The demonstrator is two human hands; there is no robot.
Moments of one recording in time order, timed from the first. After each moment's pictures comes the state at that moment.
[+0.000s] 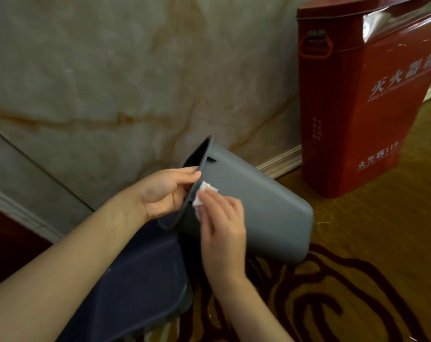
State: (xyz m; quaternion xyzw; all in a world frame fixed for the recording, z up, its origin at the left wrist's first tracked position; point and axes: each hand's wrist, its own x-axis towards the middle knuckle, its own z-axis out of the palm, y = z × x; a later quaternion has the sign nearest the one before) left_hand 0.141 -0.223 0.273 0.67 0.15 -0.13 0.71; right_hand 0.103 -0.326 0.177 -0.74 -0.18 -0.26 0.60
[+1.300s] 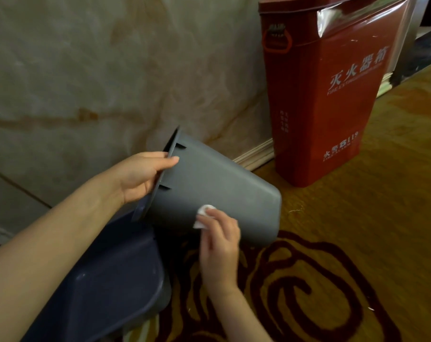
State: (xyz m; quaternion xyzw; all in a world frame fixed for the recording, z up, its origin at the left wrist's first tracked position) left_hand 0.161 -0.240 0.277 0.78 0.20 -0.08 0.59; right_hand 0.105 -0.346 0.100 -0.74 -0.12 -0.30 0.60
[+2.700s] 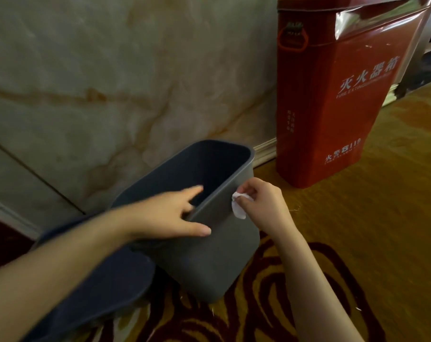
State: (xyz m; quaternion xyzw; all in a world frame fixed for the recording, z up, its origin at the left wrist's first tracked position) left_hand 0.094 -0.260 0.255 0.93 0.04 -0.27 0.22; right_hand 0.170 -0.430 0.155 -0.85 -0.16 0.01 0.50
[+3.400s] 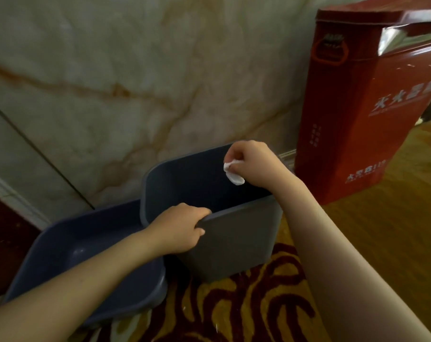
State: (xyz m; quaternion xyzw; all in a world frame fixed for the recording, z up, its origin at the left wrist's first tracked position) left_hand 0.102 -0.241 0.209 0.98 0.05 -0.16 0.13; right_hand 0.228 -0.378 0.234 -0.87 -0.31 0.06 0.37
